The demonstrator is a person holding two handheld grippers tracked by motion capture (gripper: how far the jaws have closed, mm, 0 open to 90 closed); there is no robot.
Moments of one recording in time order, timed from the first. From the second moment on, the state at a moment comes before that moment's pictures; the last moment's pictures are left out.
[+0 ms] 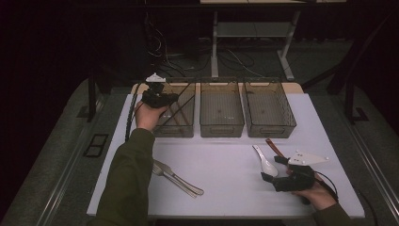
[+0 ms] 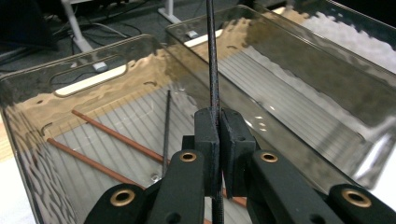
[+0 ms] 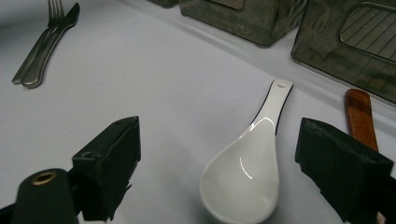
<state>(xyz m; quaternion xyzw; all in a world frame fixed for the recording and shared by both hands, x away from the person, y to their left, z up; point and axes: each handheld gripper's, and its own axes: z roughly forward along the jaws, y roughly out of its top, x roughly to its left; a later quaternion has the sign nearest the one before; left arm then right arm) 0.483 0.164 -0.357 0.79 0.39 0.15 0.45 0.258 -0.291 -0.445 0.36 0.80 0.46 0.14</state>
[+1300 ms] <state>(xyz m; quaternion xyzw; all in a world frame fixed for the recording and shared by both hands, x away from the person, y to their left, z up) 0.487 0.166 -0.372 0.79 0.40 0.13 0.44 0.260 -0.292 -0.445 0.36 0.80 0.46 0.14</state>
